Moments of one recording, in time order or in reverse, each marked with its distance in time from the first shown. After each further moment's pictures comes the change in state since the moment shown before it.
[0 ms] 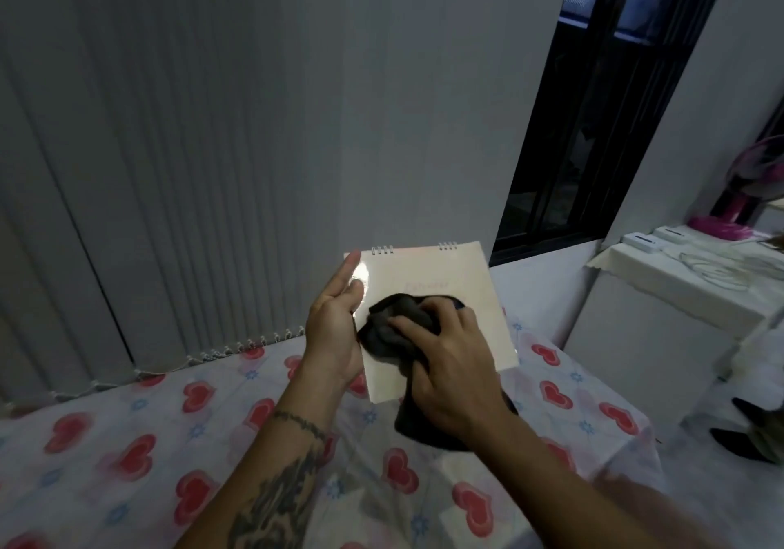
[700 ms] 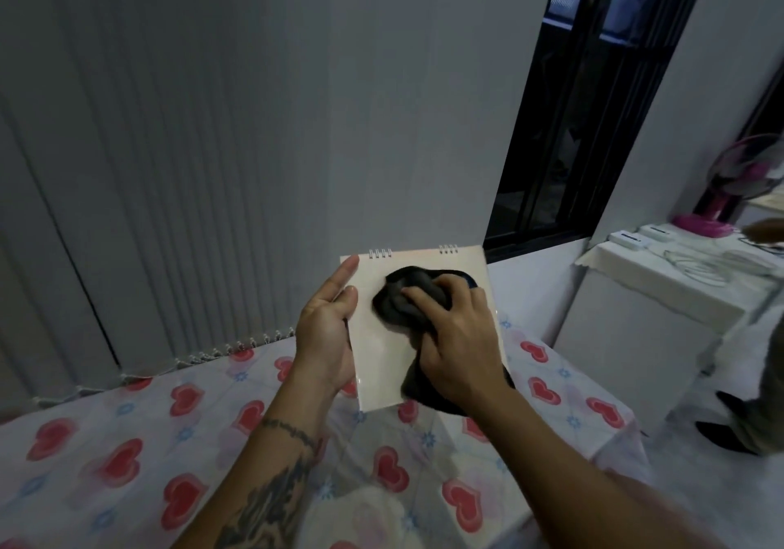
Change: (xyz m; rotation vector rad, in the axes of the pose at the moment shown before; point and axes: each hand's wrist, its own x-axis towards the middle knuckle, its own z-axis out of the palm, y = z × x) left_hand -0.007 -0.006 -0.001 -0.004 -0.053 -0.004; right_hand 0.015 0.027 -0.006 -0.009 0.102 0.058
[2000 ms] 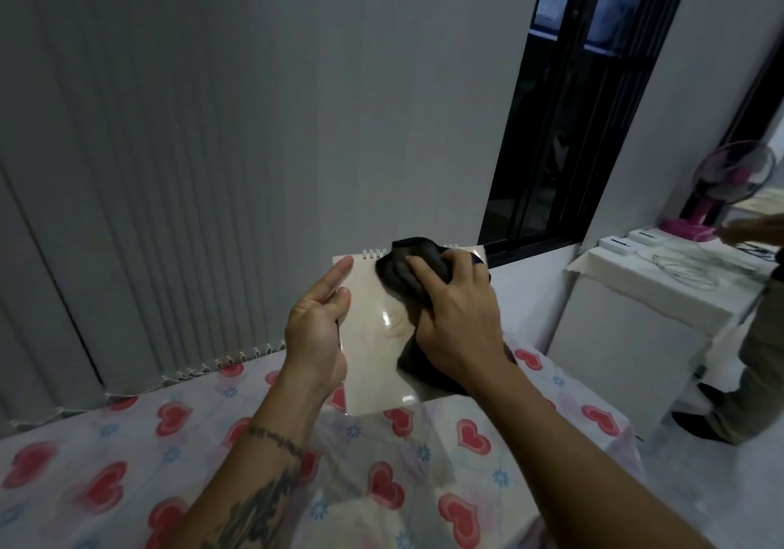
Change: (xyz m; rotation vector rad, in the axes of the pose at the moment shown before) left_hand 0.006 0.008 0.011 0.169 0.043 0.135; right_hand 0.037 -0.002 -0.017 -0.159 0.020 0.046
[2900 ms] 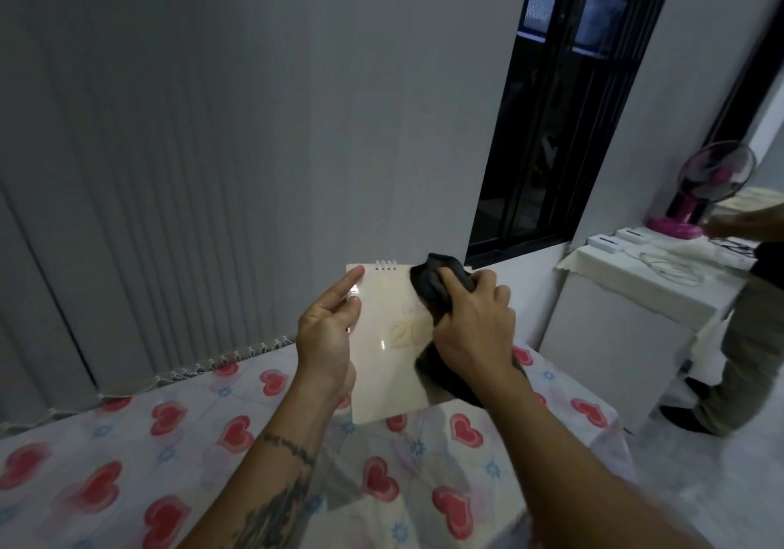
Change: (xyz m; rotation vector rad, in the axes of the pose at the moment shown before) left_hand -0.016 -0.014 0.005 -0.017 0.027 0.005; right_hand -0.015 0.018 0.004 -0.037 -0.066 0.325
